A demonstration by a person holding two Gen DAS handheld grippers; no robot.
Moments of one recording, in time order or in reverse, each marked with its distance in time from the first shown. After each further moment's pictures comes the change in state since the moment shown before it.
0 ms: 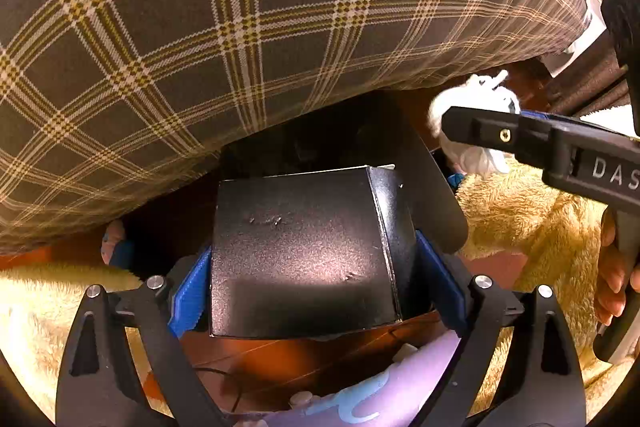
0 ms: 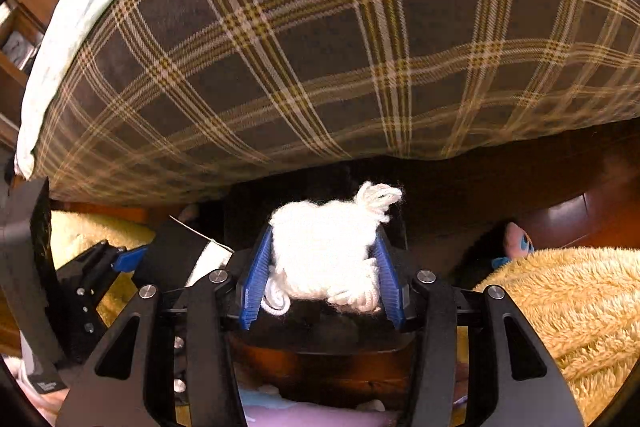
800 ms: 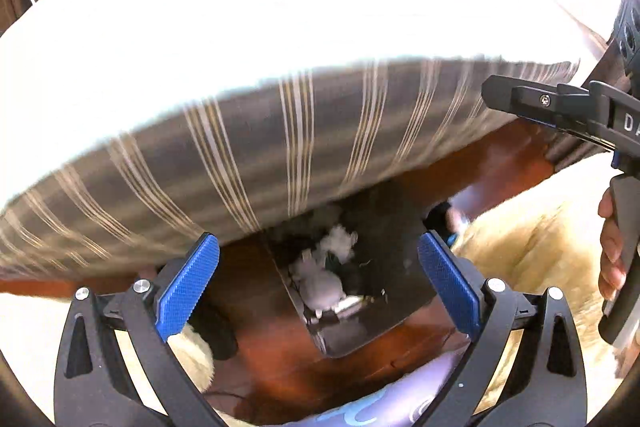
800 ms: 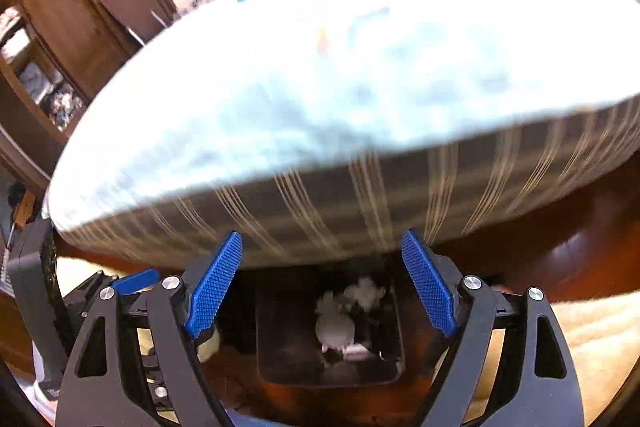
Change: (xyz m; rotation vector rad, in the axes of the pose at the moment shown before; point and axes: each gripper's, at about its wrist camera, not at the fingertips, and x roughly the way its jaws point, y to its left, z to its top) left arm -0.105 0.014 0.025 -0.007 -0.222 0.044; right arm -0.103 0.023 0.050 -0.010 -0.274 0.006
